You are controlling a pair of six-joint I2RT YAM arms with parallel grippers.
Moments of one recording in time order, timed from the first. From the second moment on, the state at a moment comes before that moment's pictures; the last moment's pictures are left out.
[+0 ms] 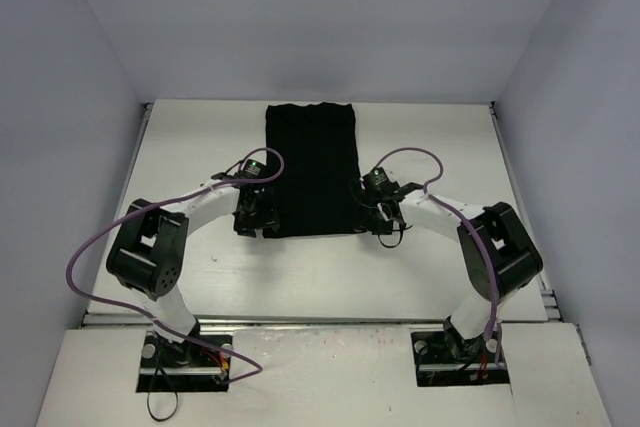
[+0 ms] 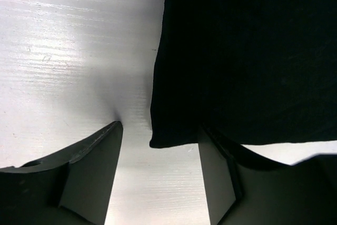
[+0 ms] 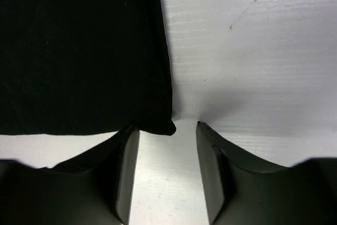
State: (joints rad) left arm -0.42 1.71 1.06 -0.59 0.03 -0.63; right arm 0.53 1.67 0.91 -0.38 0.05 0.65
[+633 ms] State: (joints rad) left arm -0.45 1.67 0.99 -0.53 0.05 -0.64; right arm 0.57 1.66 0.87 -0.28 0.09 0.66
